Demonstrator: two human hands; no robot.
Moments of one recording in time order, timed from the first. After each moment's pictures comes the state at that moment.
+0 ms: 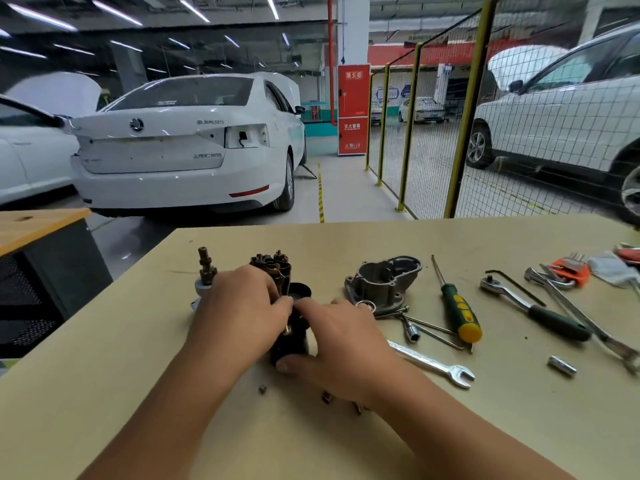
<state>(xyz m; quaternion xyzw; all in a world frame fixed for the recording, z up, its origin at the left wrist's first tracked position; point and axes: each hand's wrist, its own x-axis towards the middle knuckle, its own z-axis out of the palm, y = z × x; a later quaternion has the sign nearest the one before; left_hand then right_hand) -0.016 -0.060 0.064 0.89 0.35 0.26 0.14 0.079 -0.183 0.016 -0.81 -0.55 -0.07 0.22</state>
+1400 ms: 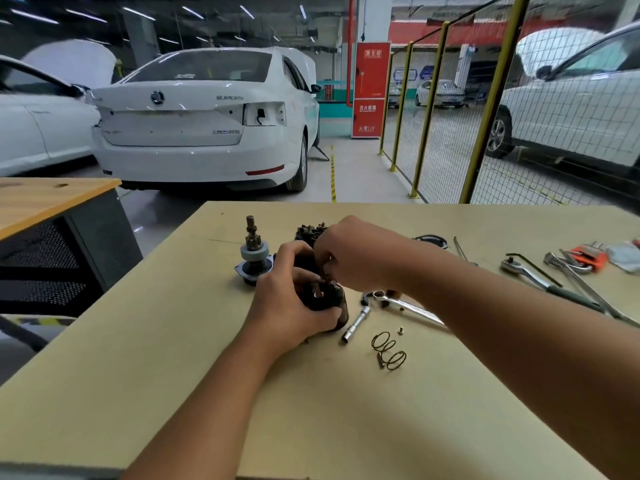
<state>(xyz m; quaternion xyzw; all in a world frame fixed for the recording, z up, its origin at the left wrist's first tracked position) -0.045 -0.045 0.007 0.84 0.16 0.33 0.39 0.071 -0.147 0.108 -0.80 -0.59 -0.06 0.03</state>
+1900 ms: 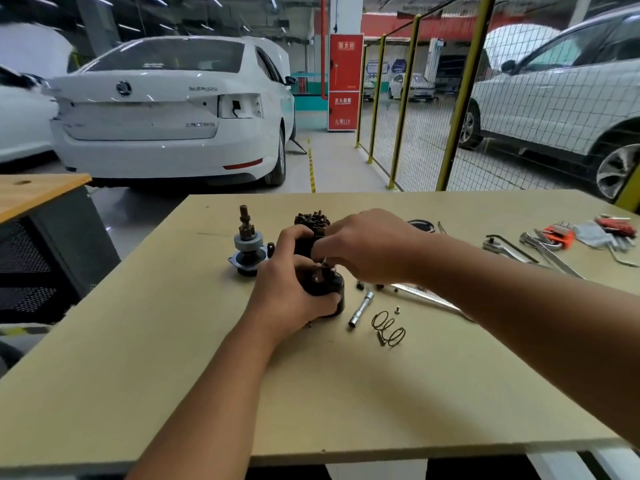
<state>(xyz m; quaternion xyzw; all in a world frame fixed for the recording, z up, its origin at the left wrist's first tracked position) -0.048 -0.038 0.006 0.85 0.12 0.31 0.41 0.066 -0.171 0.102 -0.72 -0.67 -0.17 -0.04</state>
